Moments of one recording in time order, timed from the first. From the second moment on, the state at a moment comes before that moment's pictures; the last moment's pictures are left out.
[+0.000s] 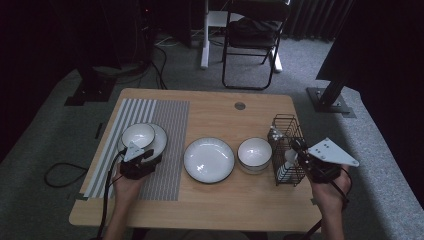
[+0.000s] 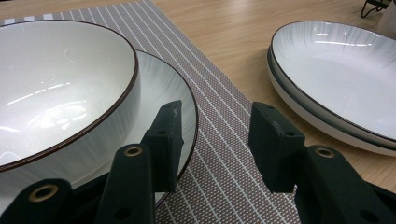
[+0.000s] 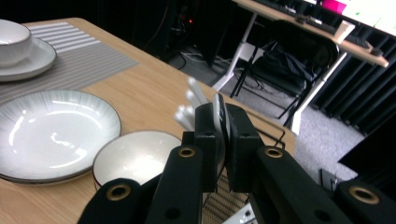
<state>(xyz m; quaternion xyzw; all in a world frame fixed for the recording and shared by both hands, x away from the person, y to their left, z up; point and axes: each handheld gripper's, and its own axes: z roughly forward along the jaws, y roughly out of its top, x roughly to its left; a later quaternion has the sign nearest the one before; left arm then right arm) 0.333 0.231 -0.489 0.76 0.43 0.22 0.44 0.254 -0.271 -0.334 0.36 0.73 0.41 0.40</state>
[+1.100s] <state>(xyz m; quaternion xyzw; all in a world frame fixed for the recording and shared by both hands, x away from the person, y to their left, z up) 0.331 0.237 -0.485 0.75 0.43 0.23 0.44 0.273 -0.178 -0.347 0.26 0.79 0.47 0.30</state>
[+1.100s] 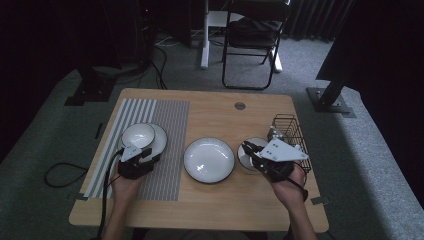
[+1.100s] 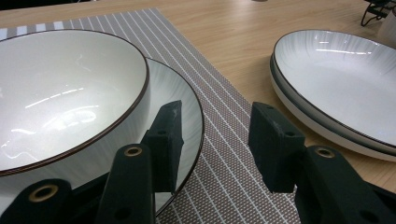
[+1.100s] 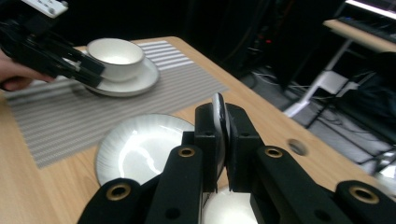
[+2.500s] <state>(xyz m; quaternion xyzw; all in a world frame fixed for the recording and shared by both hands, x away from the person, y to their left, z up) 0.329 0.251 -0.479 0.73 0.44 0.24 0.45 0.359 -0.061 -0.366 0.19 0.81 0.51 0.21</state>
